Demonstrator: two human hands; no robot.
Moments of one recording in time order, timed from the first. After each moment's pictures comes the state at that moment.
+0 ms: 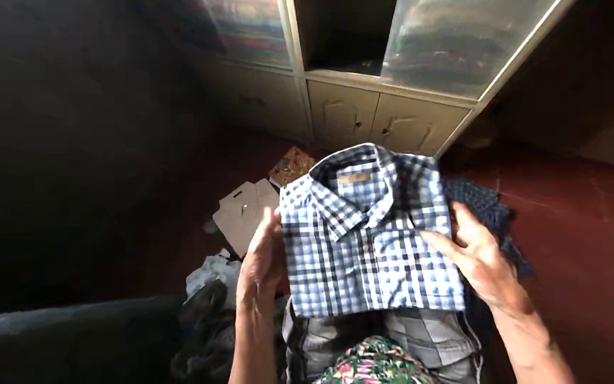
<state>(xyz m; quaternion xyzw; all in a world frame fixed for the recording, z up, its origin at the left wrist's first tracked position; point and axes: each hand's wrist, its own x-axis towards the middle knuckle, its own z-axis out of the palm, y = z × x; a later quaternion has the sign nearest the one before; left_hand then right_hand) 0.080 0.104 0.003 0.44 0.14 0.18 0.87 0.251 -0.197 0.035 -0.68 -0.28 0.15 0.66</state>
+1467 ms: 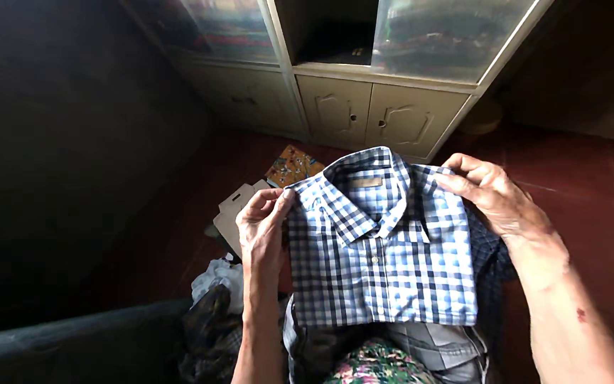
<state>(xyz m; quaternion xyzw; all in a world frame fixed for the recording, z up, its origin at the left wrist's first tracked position) 0.131 0.096 0.031 0.63 0.26 0.34 0.65 0.352 -0.196 0.048 -0.69 -0.32 0.20 0.62</state>
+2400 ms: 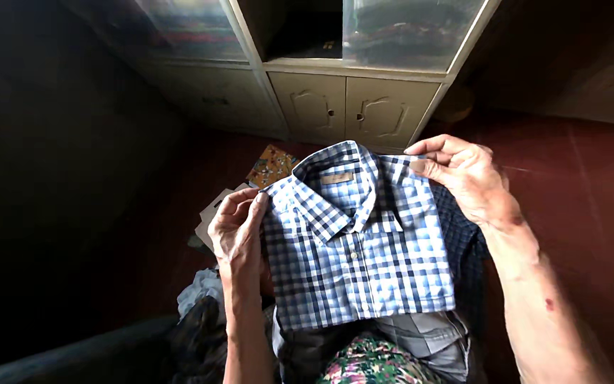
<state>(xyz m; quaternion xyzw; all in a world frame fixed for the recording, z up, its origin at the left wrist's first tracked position) 0.138 0.074 0.045 0.68 0.27 0.37 0.58 0.341 -0.195 0.063 -0.70 -0.30 0.12 0.64</state>
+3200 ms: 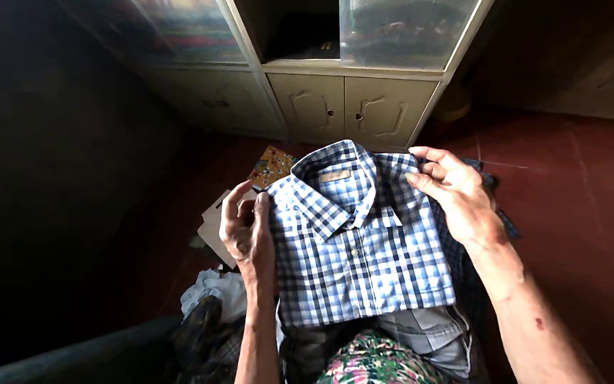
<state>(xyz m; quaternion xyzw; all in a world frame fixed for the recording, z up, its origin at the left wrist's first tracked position) 0.140 0.085 0.007 0.73 0.22 0.44 0.49 0.313 -0.196 0.036 -0.73 -0.16 0.10 0.65</state>
